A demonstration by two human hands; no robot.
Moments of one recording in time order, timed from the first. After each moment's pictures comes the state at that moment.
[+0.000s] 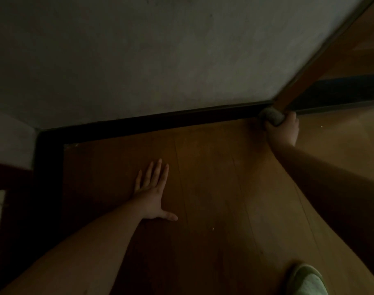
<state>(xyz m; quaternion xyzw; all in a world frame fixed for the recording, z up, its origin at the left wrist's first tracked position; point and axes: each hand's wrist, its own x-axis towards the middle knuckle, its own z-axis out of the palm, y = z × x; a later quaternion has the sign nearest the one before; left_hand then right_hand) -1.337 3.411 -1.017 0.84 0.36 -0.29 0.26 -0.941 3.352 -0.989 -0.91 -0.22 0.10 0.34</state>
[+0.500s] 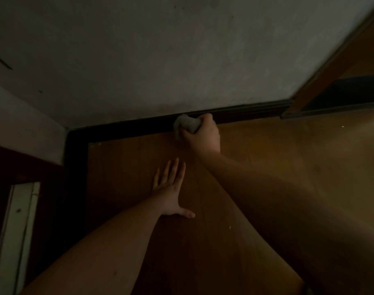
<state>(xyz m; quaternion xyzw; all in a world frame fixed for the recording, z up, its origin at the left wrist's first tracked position) -1.339 3.409 -1.018 0.85 0.37 -0.29 0.26 -1.166 3.441 -0.972 -0.81 -0.35 0.25 0.40</state>
